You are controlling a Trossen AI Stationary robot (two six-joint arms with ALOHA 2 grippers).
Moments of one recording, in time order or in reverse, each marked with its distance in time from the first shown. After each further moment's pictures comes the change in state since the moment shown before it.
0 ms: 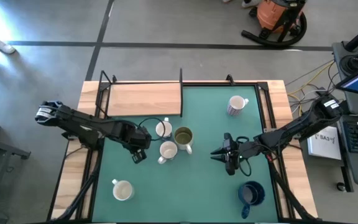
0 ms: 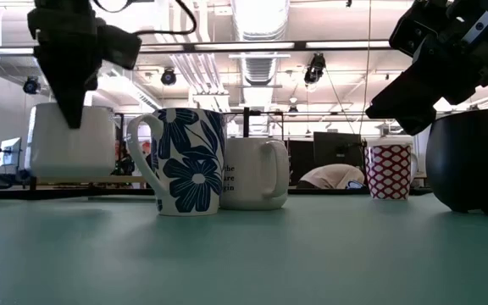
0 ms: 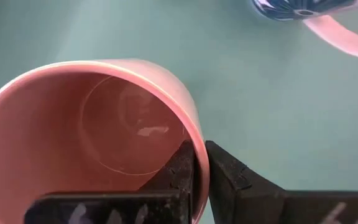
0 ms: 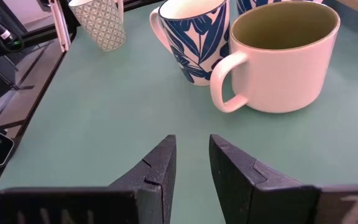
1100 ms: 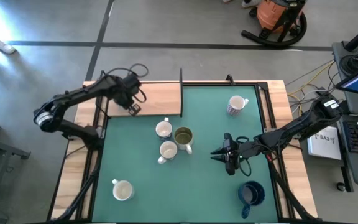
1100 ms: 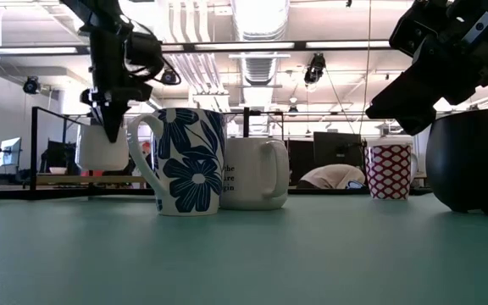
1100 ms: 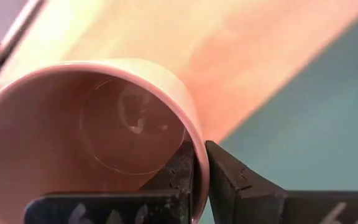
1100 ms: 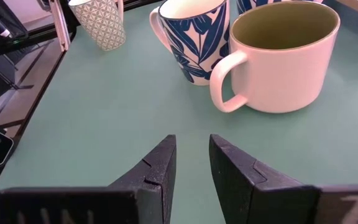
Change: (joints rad) left arm 0.878 -0.015 0.039 0.000 -0.082 0.605; right arm 0.000 0.000 -0.001 0.000 0.000 -0.002
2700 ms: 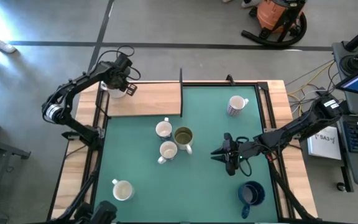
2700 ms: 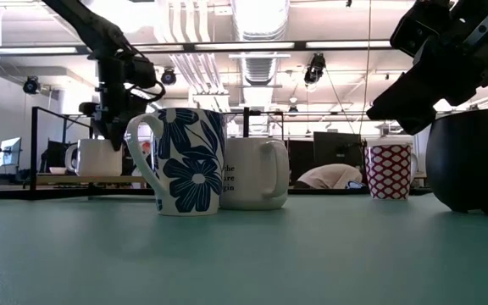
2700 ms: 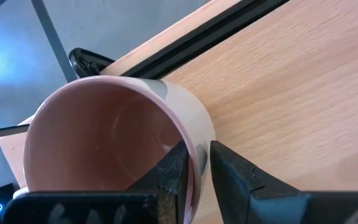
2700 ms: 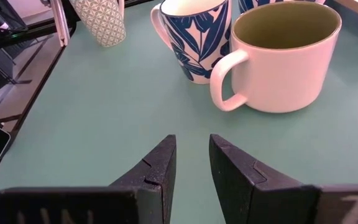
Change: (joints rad) left arm 0.322 0.146 0.085 0.168 -0.079 0.082; right arm 0.000 0.000 -0.001 -0.002 -0.001 -0.026
